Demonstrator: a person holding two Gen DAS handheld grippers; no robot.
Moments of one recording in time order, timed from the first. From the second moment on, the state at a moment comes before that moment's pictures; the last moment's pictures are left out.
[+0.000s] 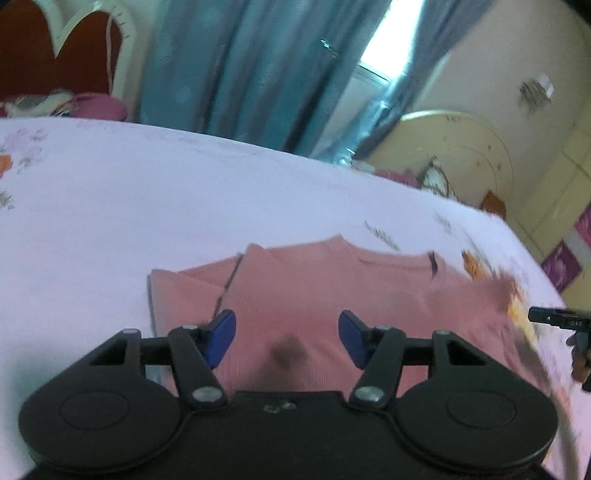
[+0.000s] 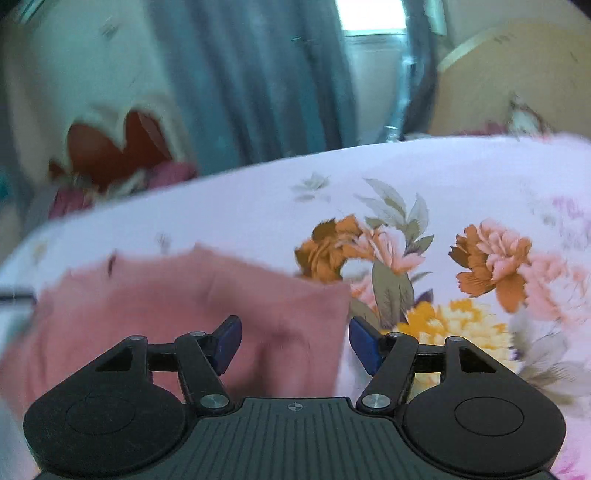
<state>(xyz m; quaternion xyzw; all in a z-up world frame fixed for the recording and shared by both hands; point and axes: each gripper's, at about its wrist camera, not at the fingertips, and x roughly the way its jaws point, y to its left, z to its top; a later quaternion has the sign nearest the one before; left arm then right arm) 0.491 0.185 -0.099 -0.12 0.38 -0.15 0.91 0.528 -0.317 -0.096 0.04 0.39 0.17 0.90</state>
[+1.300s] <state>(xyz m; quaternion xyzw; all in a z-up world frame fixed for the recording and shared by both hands) 0.512 0.181 -0.109 -0.11 0.34 -0.09 0.93 0.588 -0.263 -0.121 0.00 0.38 0.12 0.92</state>
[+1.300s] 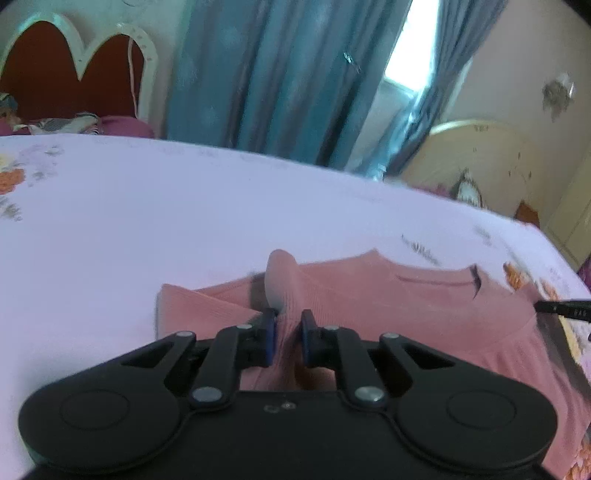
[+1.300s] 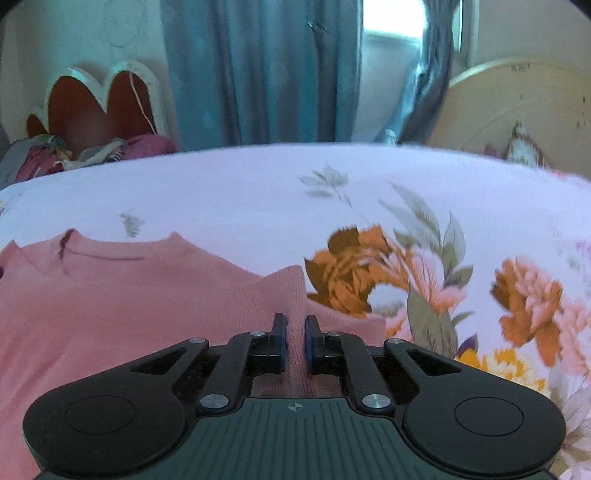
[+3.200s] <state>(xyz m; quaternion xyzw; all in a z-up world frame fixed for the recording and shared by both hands) 0.372 0.035 -0.114 -0.02 0.34 -0.11 0.93 0.384 -0.117 -0.094 -0.01 0.40 0.23 0.89</state>
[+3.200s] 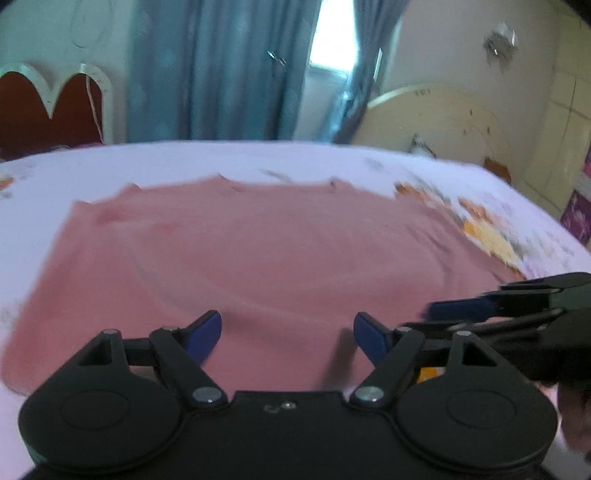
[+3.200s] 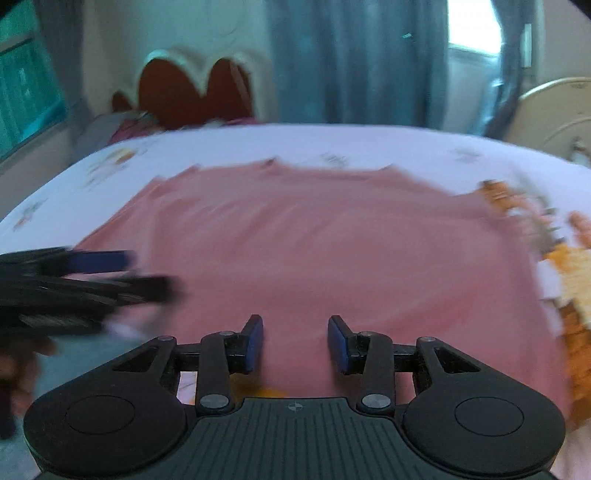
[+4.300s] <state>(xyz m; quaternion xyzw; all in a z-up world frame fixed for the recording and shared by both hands) 0.359 0.124 -0.123 -0.03 0.37 0.03 0.93 0.381 -0.260 -0.104 0.00 0.42 0.04 0.91</state>
